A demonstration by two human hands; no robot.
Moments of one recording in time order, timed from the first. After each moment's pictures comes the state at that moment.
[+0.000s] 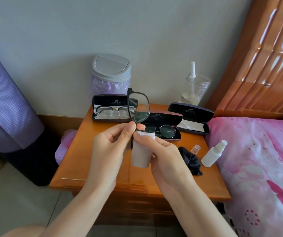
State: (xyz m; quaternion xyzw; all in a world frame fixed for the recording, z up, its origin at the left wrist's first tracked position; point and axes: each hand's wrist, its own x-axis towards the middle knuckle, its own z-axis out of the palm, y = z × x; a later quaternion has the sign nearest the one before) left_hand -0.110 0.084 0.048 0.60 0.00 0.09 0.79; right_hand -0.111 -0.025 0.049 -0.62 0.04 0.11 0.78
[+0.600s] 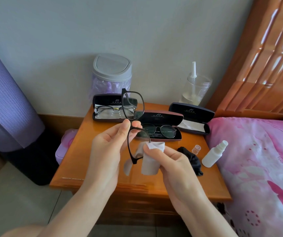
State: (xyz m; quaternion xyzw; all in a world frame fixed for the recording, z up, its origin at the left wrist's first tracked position) left_hand -0.108 0.085 0.047 0.53 0.07 0.06 0.84; right_hand -0.126 -0.043 0.037 -0.68 0.05 0.08 0.73
